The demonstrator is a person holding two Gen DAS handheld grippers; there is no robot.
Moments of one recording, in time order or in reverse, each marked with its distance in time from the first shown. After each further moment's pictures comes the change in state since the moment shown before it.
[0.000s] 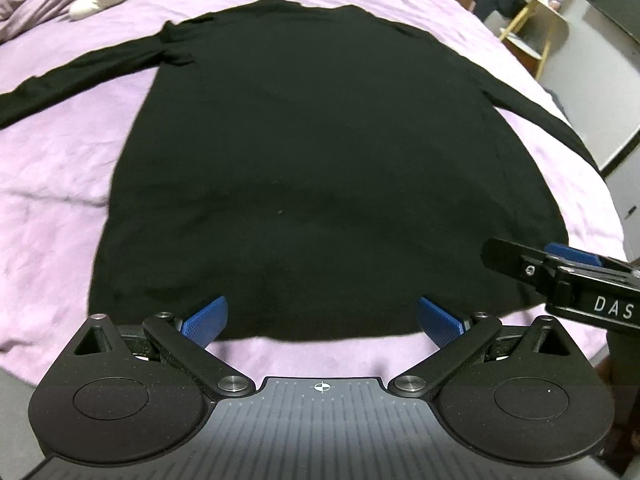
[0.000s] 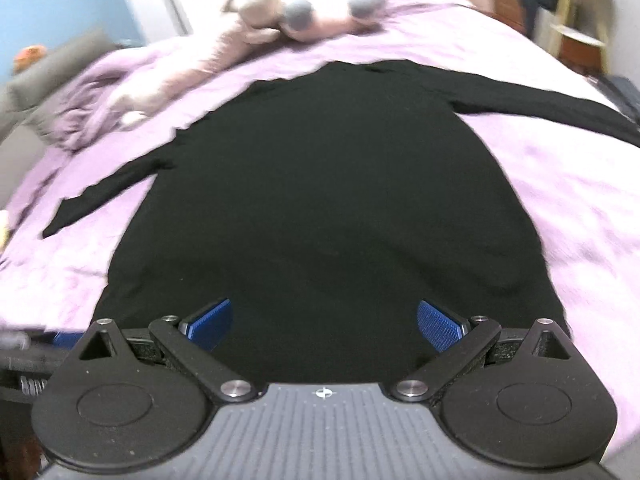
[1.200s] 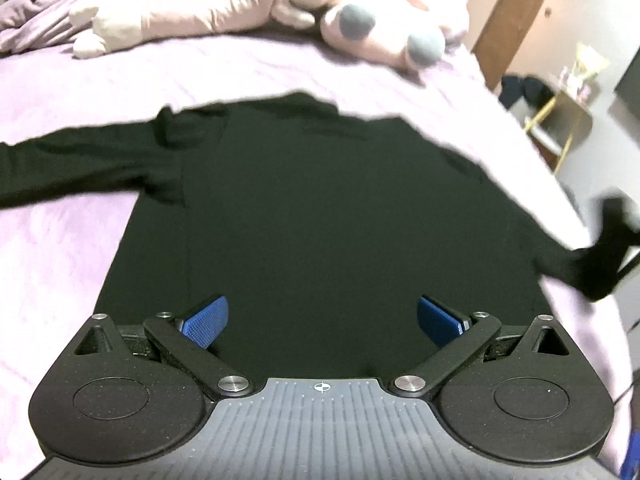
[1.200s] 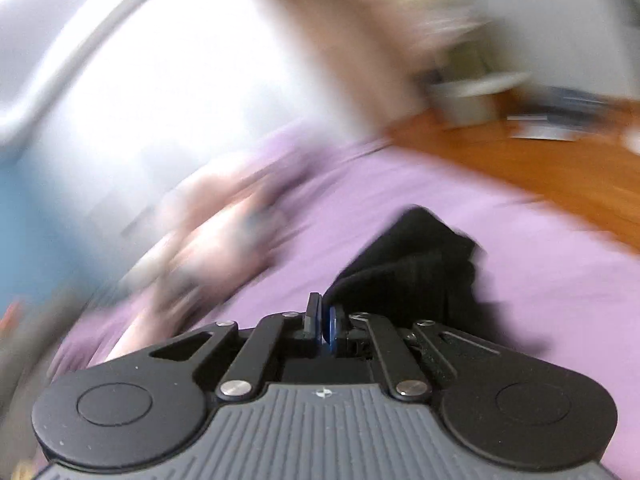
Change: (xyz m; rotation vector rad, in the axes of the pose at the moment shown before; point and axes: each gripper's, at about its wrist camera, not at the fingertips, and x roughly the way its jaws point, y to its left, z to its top) left arm 0.056 0.031 0.143 -0.165 -0.213 -0.026; right arm 0.049 -0.168 0.170 0.244 -0.446 0.222
